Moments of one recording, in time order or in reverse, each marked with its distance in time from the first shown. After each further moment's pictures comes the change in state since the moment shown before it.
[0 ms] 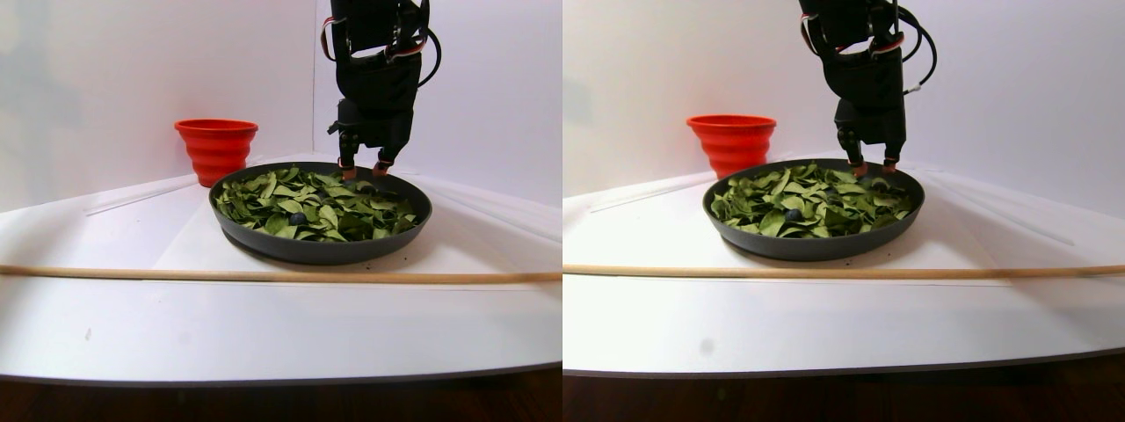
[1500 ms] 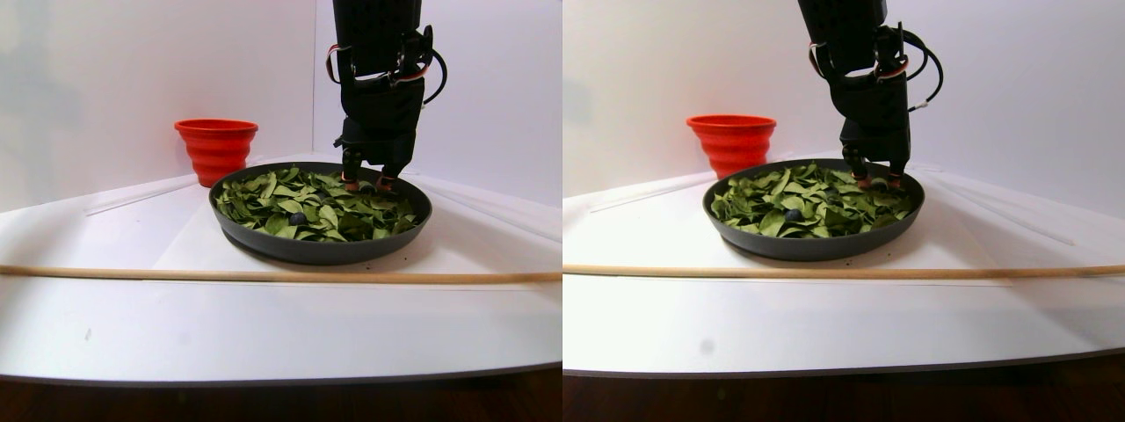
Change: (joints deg) arm 0.7 -8.2 -6.1 -1.6 3.9
